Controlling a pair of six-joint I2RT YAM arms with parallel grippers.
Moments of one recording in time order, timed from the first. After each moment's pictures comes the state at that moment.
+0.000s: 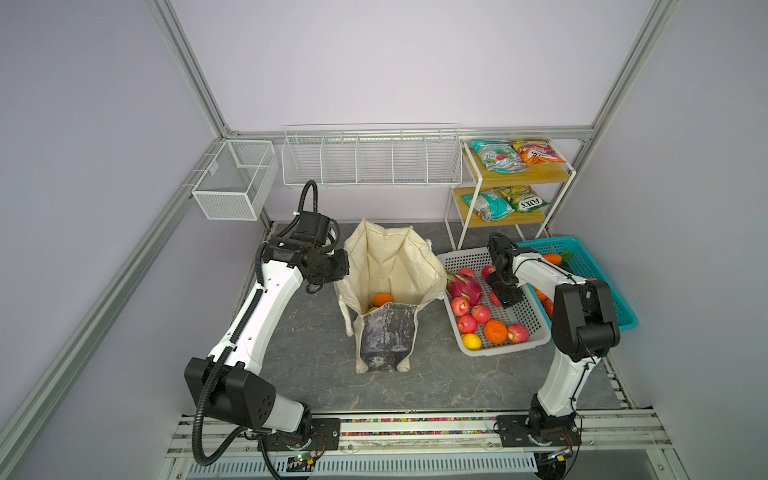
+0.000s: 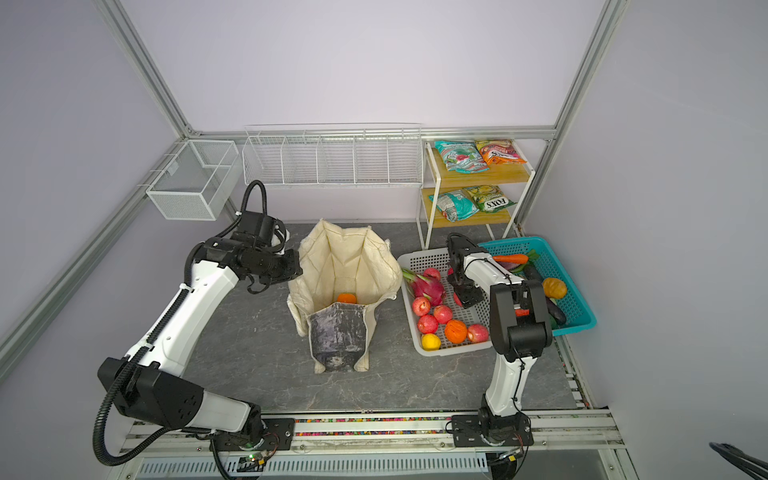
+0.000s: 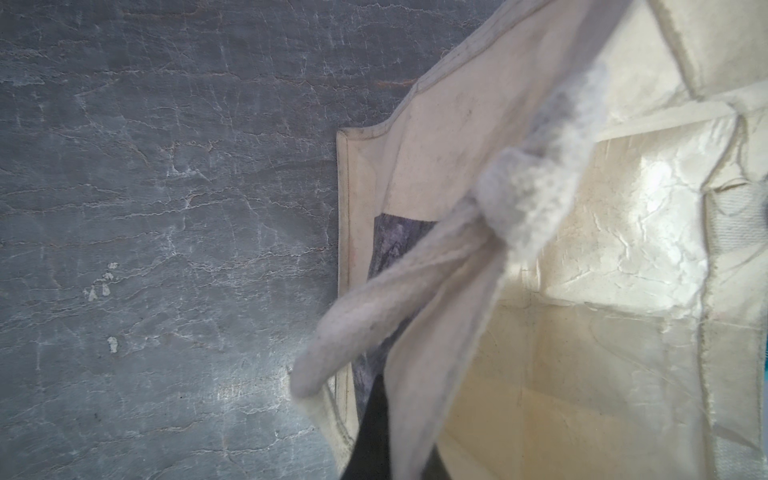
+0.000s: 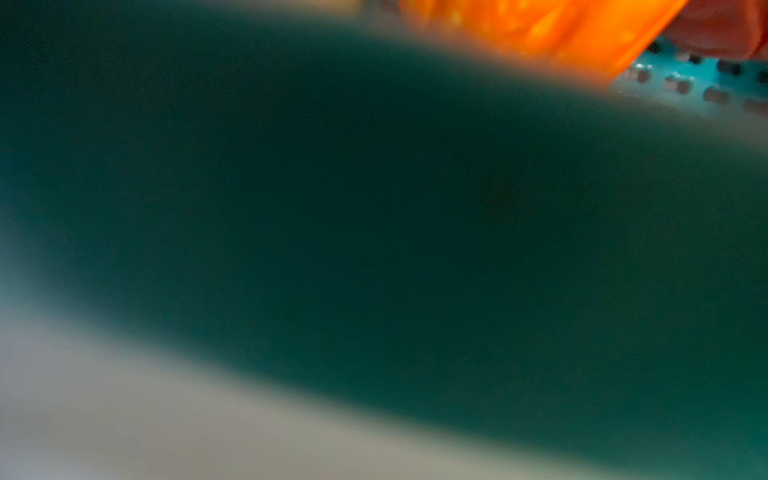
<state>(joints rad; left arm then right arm) -0.29 1.46 1.53 -1.08 0.18 -0.41 0.17 1.89 1.34 -0.88 0.23 1.33</state>
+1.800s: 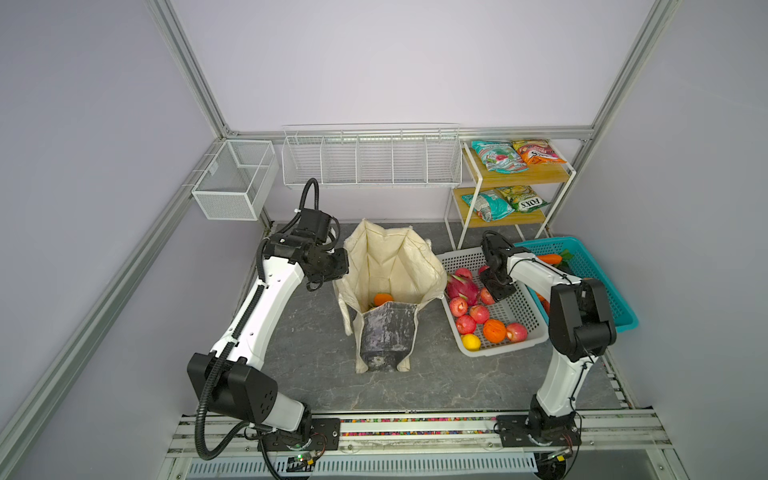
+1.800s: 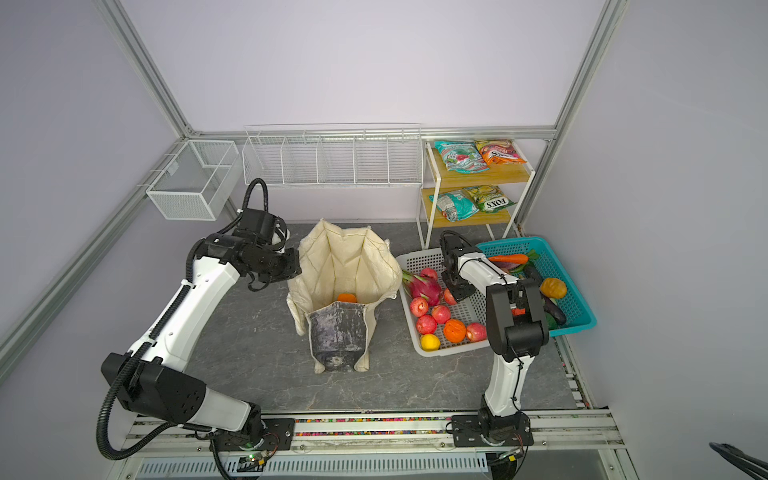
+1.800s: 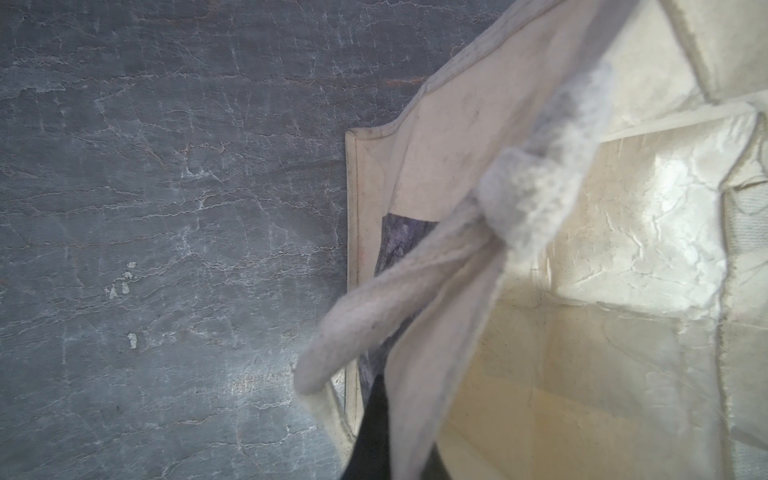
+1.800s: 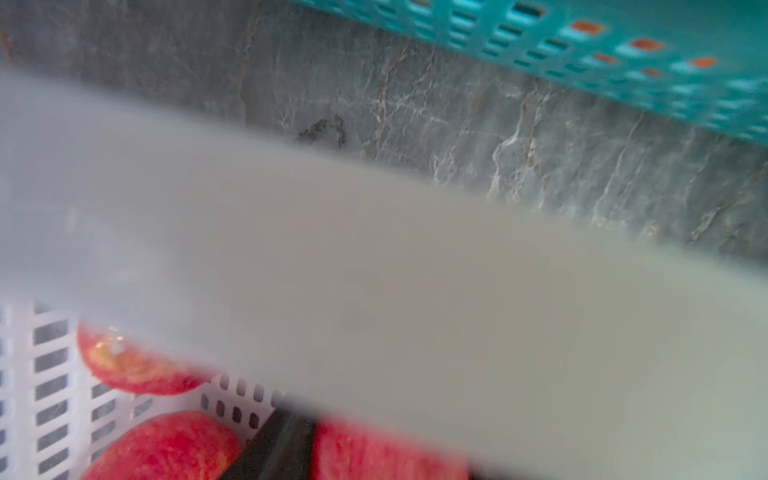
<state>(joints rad) -0.29 1.49 1.57 -1.12 0.16 -0.39 0.22 1.89 1.35 -0.82 0.22 1.32</state>
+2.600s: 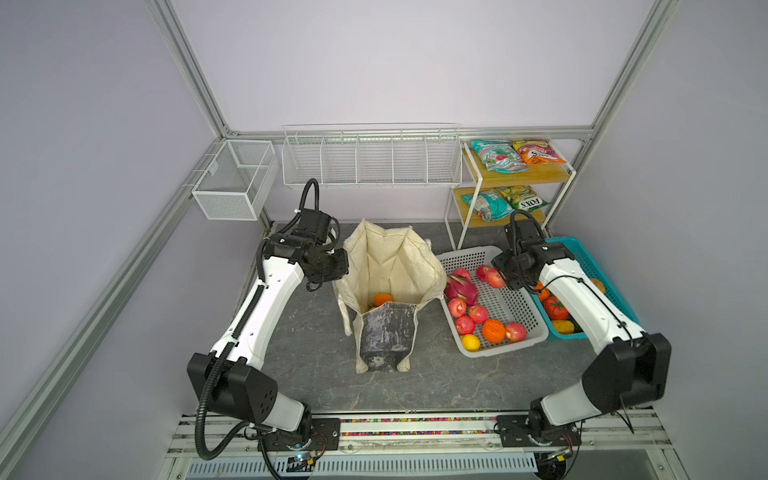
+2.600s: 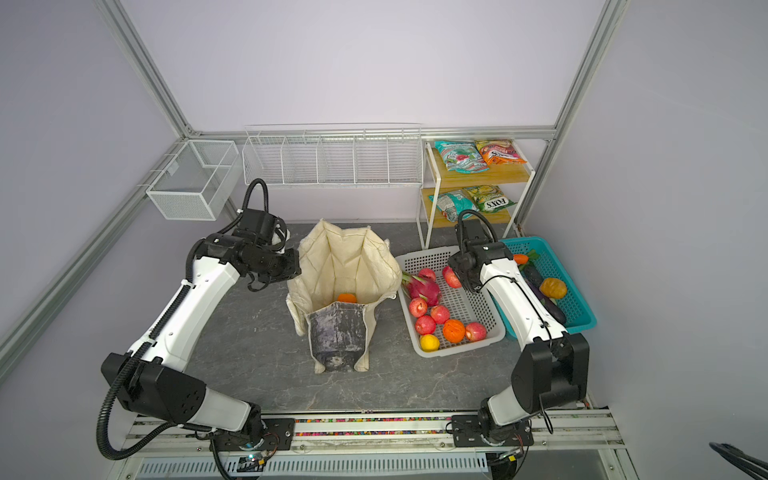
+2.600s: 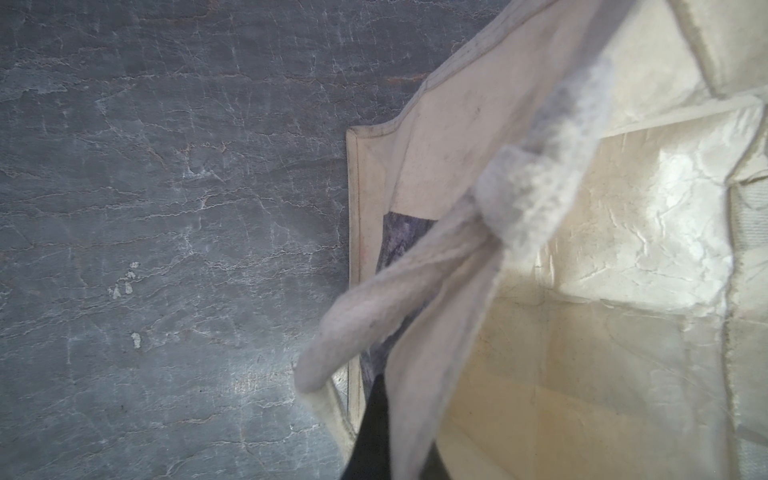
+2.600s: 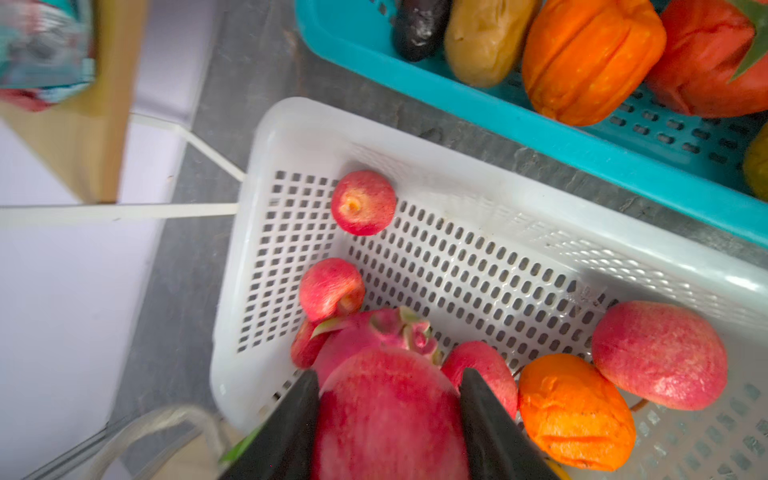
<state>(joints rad) -0.29 1.49 1.57 -1.13 0.16 -0.38 0.24 1.49 1.41 -0.94 0.14 1.19</state>
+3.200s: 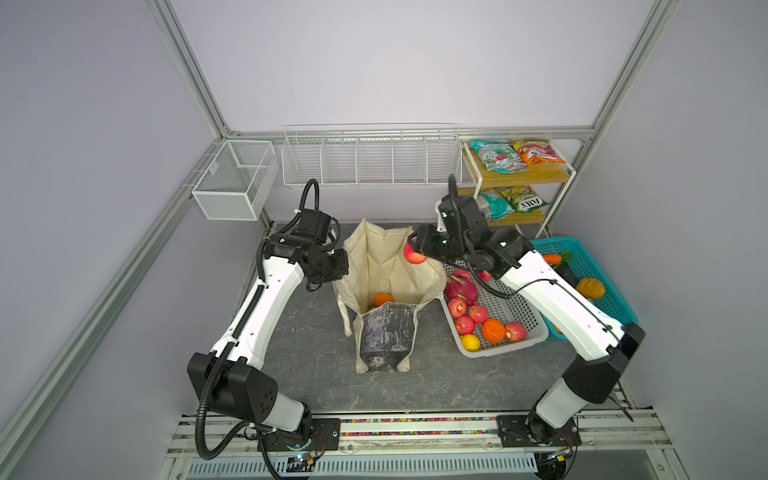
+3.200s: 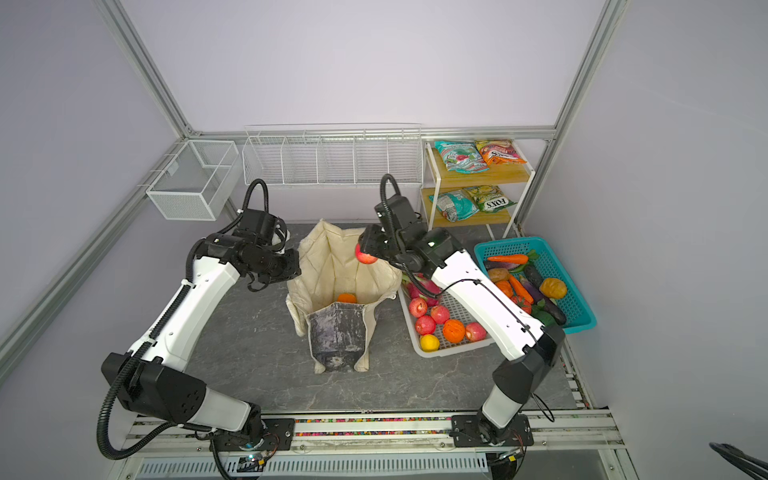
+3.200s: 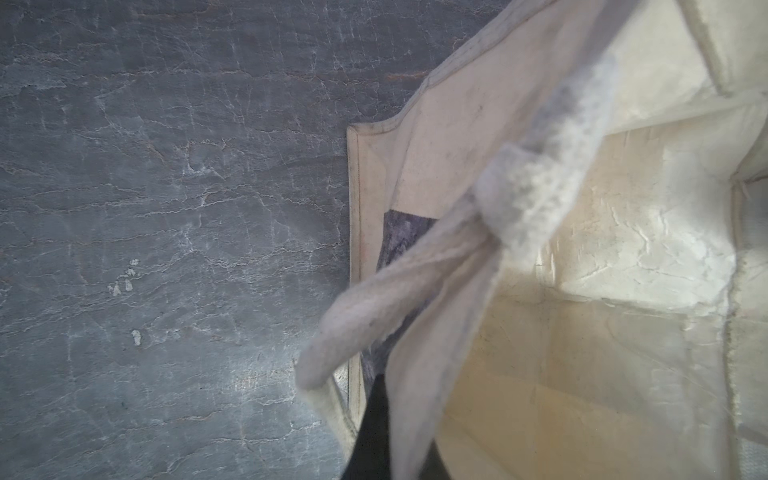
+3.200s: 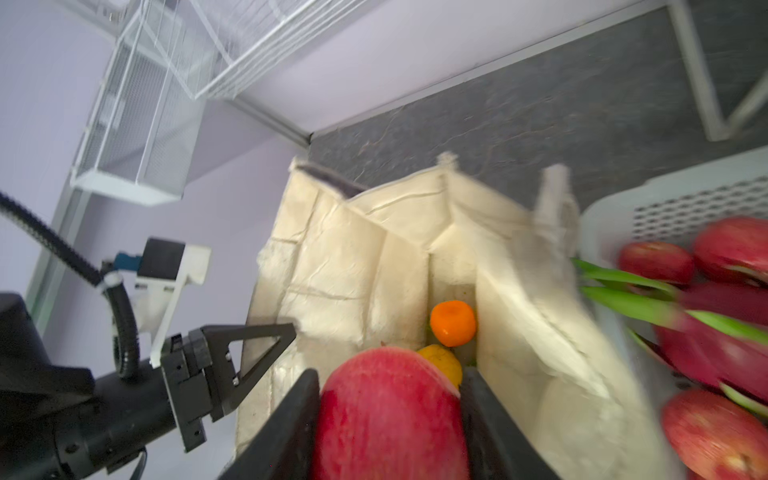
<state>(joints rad) -0.29 1.50 1.57 -1.13 0.16 -0.38 0.78 1.72 1.91 -0.83 0.02 0.79</state>
